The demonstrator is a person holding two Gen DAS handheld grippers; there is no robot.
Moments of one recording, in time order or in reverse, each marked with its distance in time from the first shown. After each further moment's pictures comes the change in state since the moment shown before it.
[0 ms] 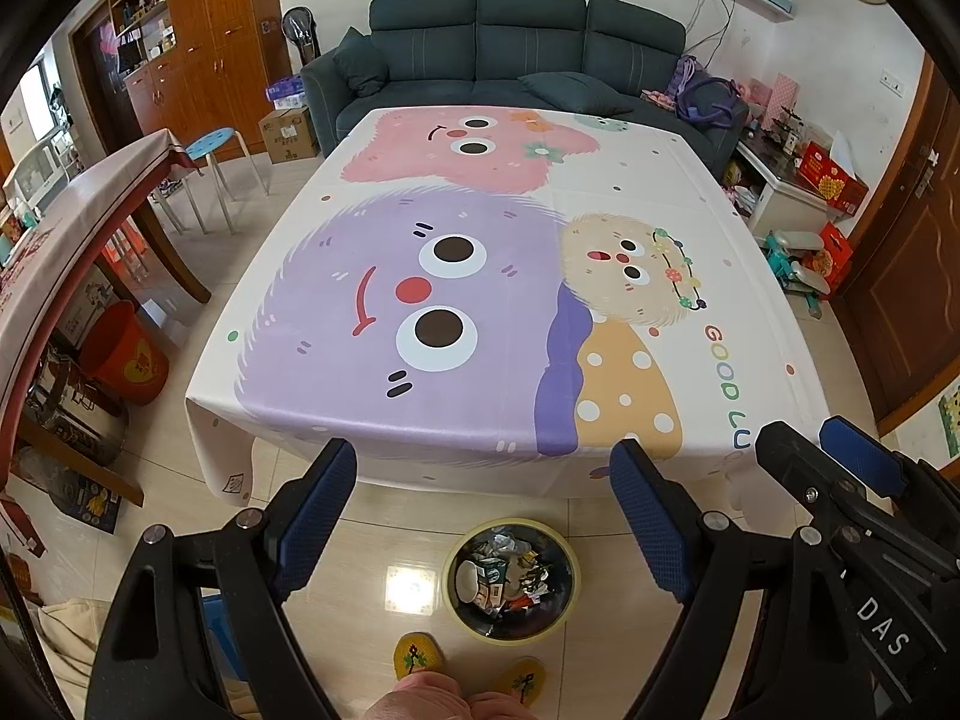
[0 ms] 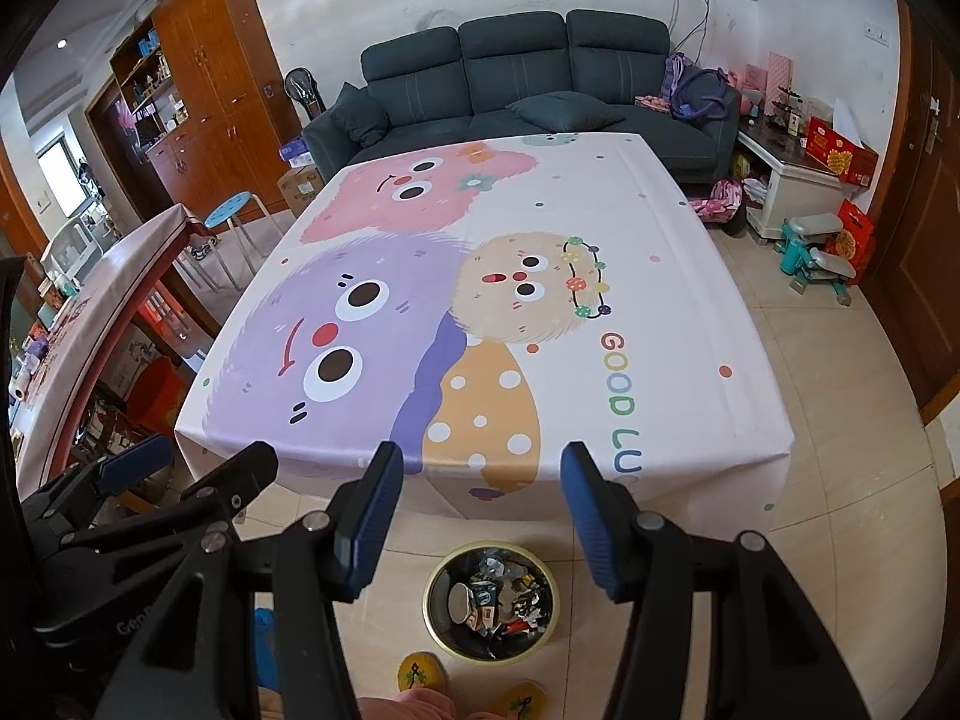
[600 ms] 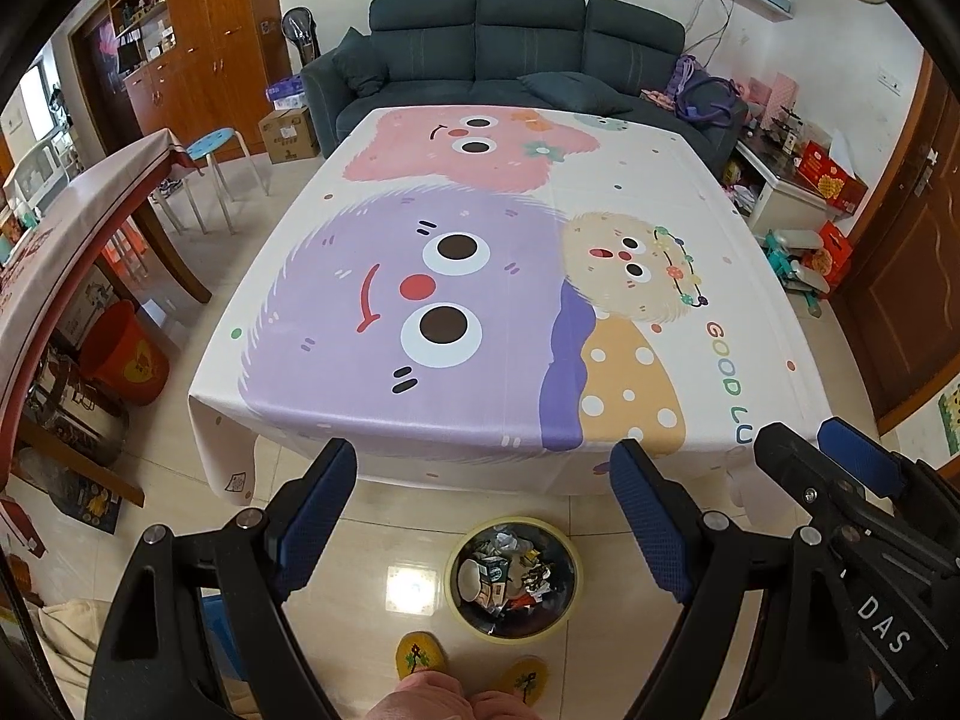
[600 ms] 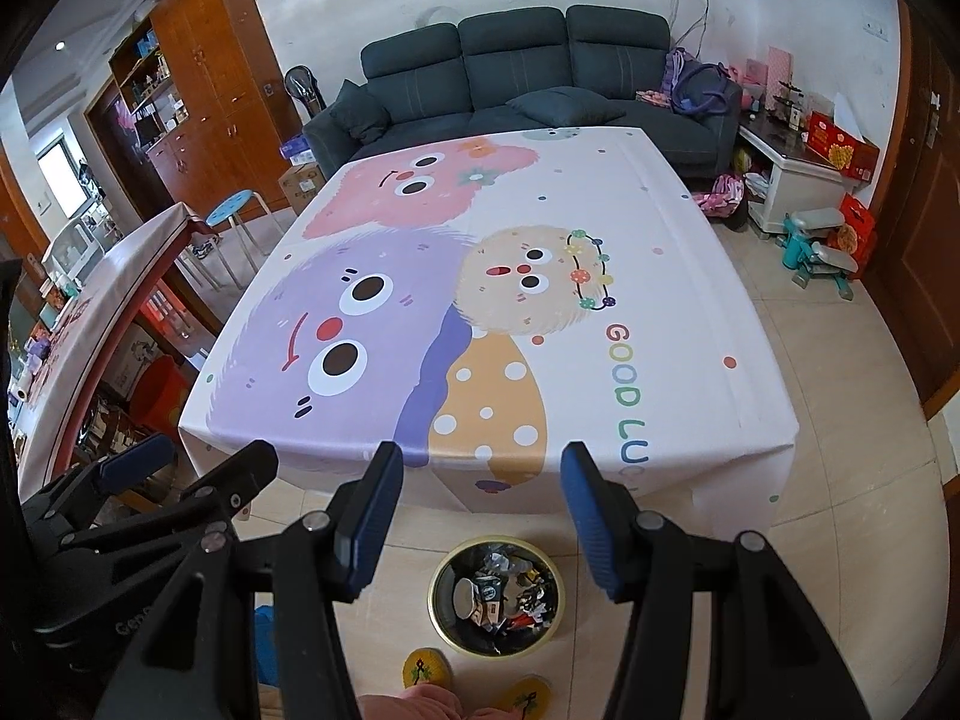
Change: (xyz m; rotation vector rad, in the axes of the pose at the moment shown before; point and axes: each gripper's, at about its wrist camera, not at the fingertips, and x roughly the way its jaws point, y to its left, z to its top) left arm 0.000 0.000 0.000 0.000 0.000 0.000; right arm 0.000 0.001 -0.003 0.006 0.005 0.003
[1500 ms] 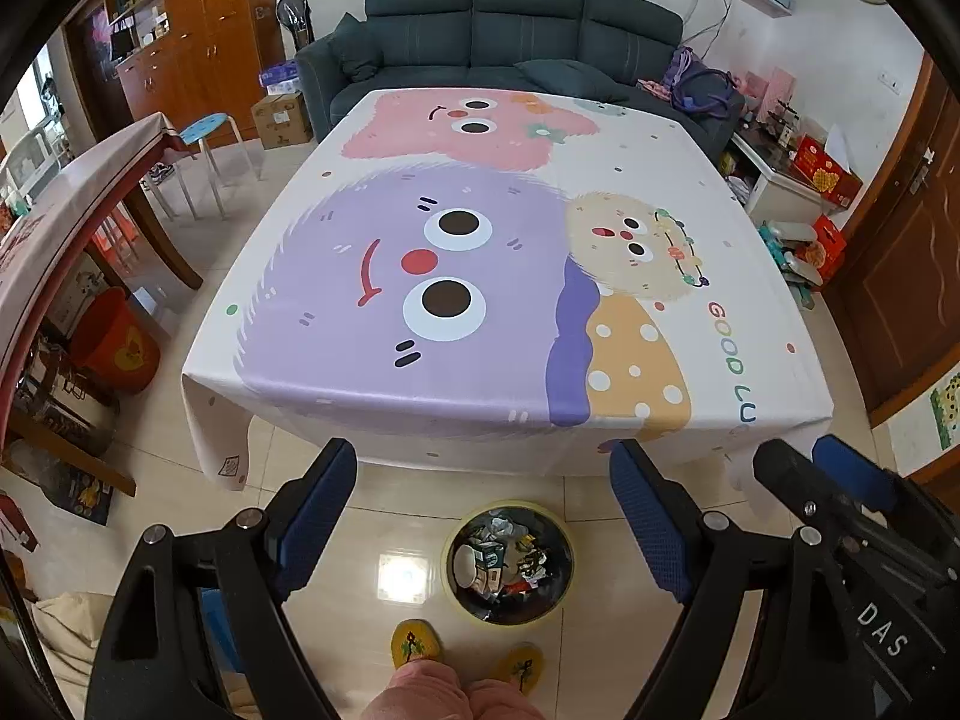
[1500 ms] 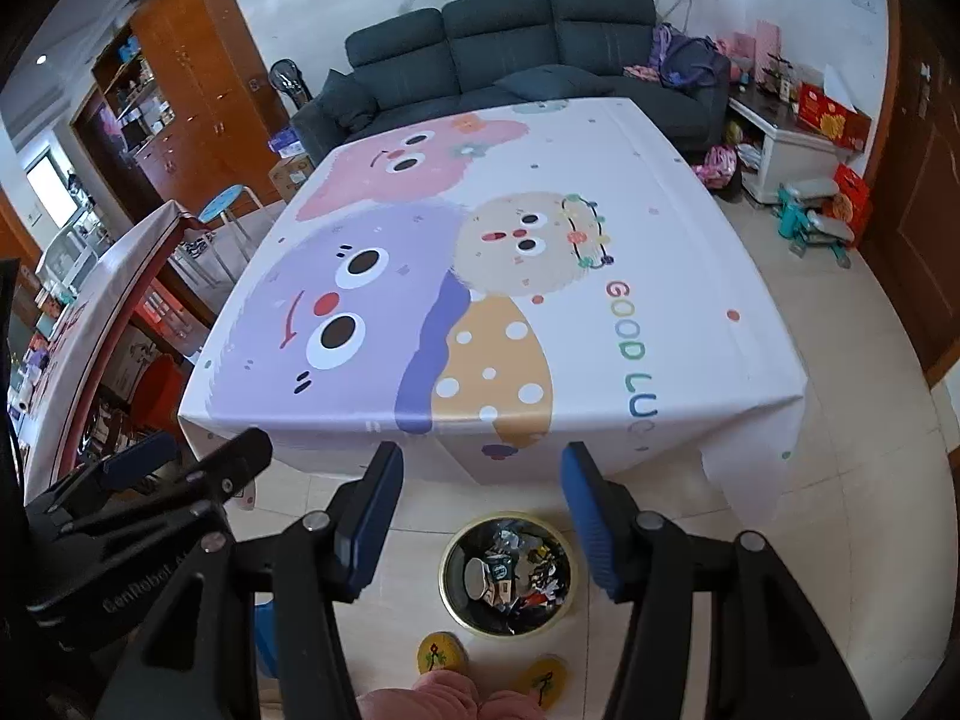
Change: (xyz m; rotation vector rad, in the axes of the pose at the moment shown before) left arm 0.005 0.009 -0.012 -0.009 0.031 -0.022; right arm 0.005 0.002 -0.017 0.039 0.039 0.001
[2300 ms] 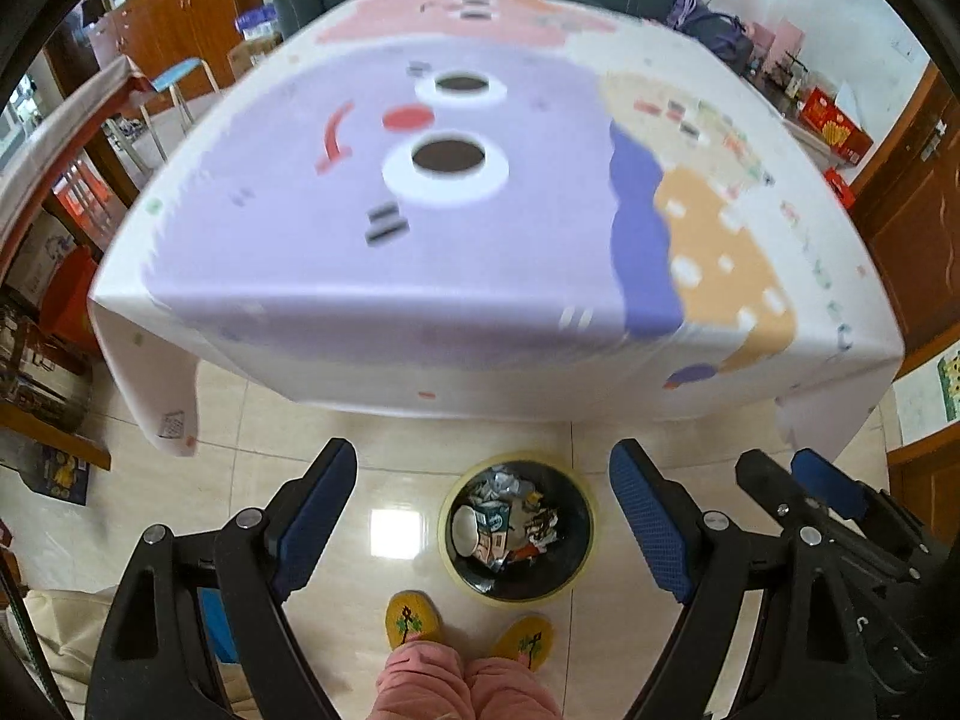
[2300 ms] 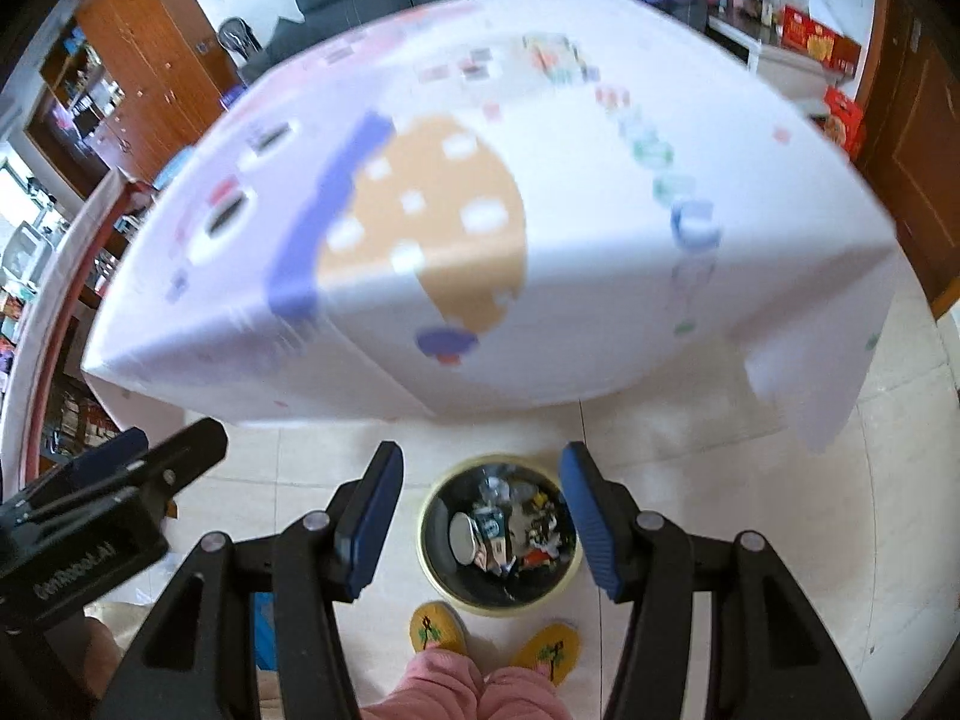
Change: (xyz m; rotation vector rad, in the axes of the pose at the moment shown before) left arm 0.108 0.022 -0.037 0.007 0.134 -0.031; right arm 0.117 -0.027 -0.062 0.081 0.137 -0.038
